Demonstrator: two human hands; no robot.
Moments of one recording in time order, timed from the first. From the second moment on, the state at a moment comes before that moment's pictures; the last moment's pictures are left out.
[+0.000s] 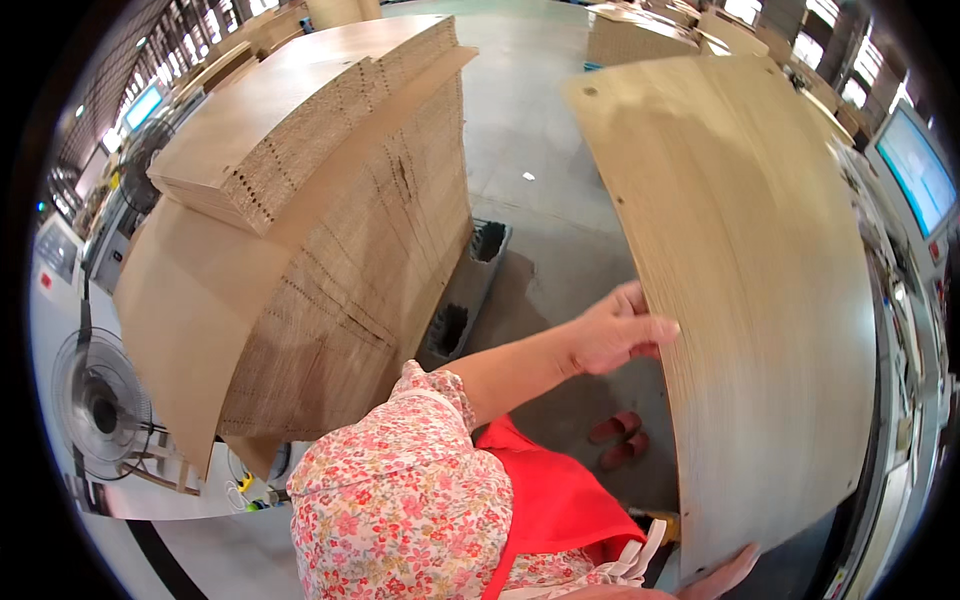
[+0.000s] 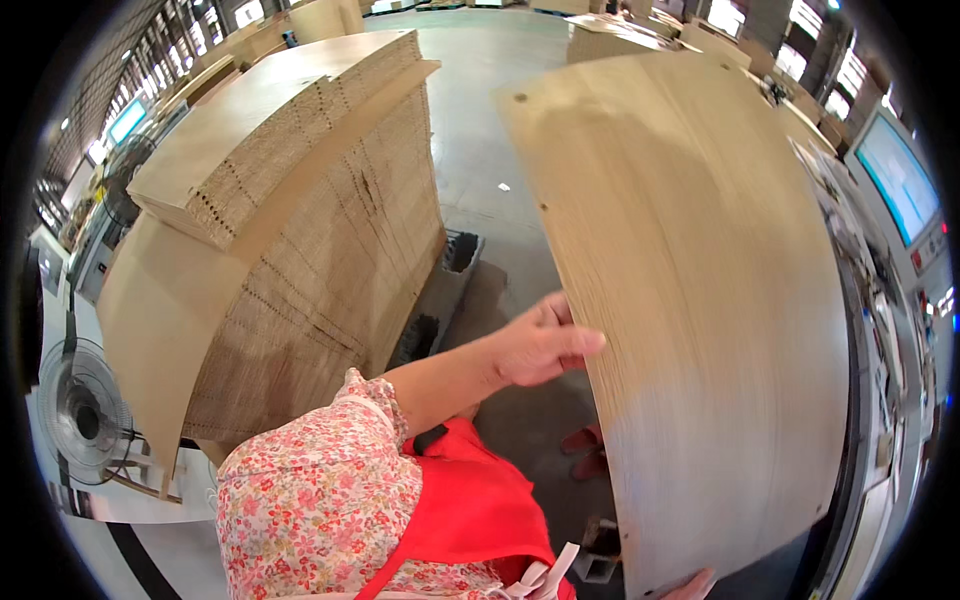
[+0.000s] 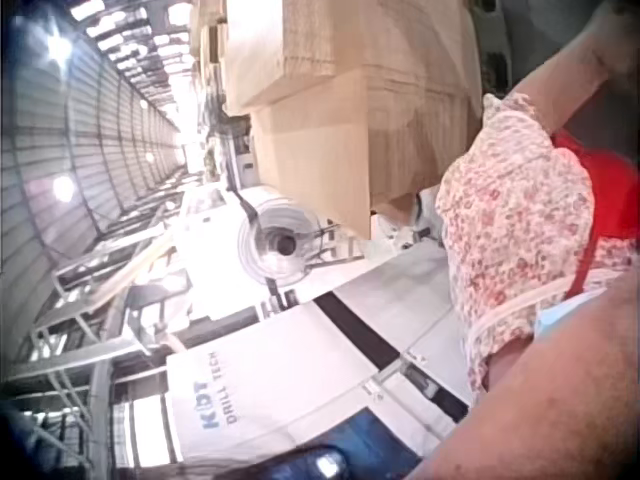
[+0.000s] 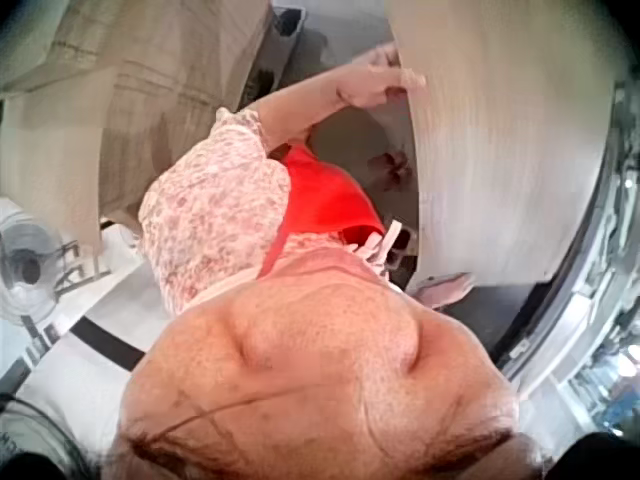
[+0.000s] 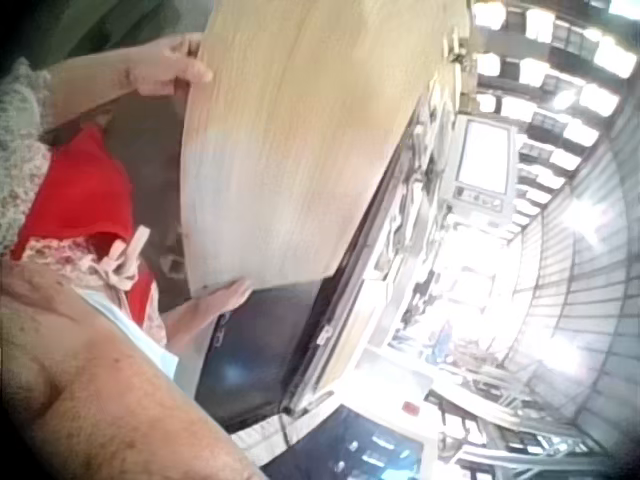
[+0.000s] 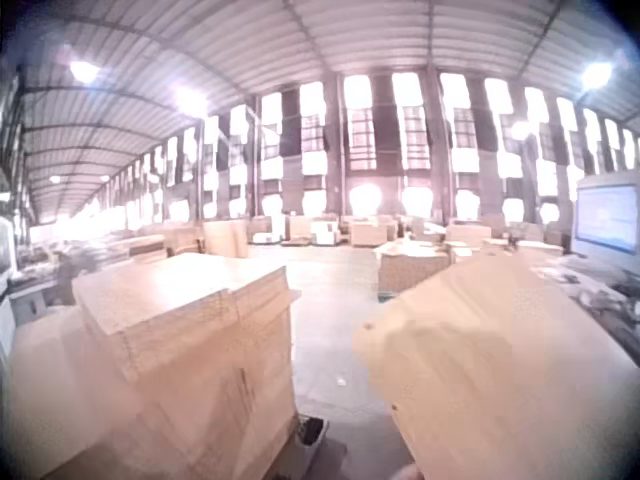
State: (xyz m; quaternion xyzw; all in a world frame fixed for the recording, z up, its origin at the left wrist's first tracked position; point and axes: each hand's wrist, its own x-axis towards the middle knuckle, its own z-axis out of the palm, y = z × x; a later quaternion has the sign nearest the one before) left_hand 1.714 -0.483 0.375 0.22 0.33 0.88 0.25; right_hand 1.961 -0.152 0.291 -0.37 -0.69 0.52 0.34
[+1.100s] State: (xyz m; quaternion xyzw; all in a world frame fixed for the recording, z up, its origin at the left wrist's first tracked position) left_hand 1.446 -0.749 0.474 -0.02 0.91 -0.02 -0.42; right_hand 1.318 -0.684 0.459 0.20 -0.49 0.83 -0.14
